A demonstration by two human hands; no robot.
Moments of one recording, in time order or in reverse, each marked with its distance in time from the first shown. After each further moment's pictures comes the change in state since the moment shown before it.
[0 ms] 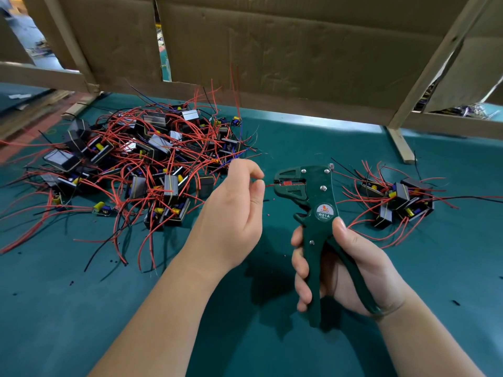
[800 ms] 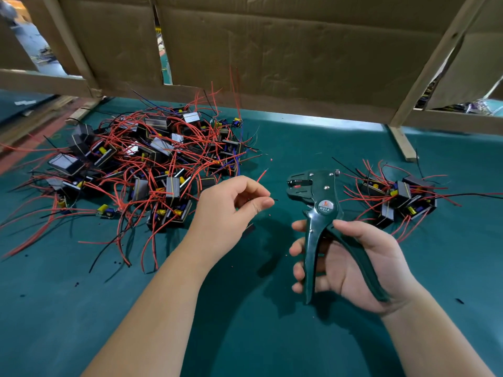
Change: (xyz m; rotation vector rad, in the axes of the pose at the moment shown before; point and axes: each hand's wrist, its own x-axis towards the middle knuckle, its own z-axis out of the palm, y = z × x) left_hand 0.003 -0.024 0.004 -0.290 -0.076 -0.249; right_hand -0.001 -0.009 0.001 0.098 0.188 0.064
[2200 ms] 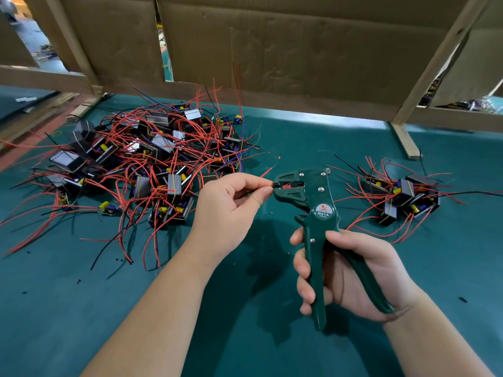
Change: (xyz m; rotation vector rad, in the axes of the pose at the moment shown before) left_hand -0.003 0.014 0.005 -0.144 0.114 0.018; right_hand -0.004 0.005 0.005 -0.003 -0.181 0.063
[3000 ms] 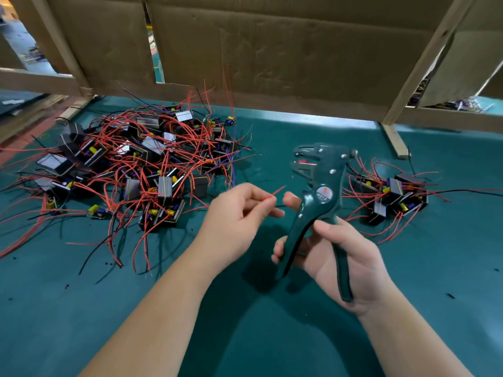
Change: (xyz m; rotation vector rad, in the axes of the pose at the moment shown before) left_hand -0.006 -0.006 0.012 0.119 -0.198 -0.158; right_hand 0.017 0.011 0.009 -0.032 0.197 -0.428
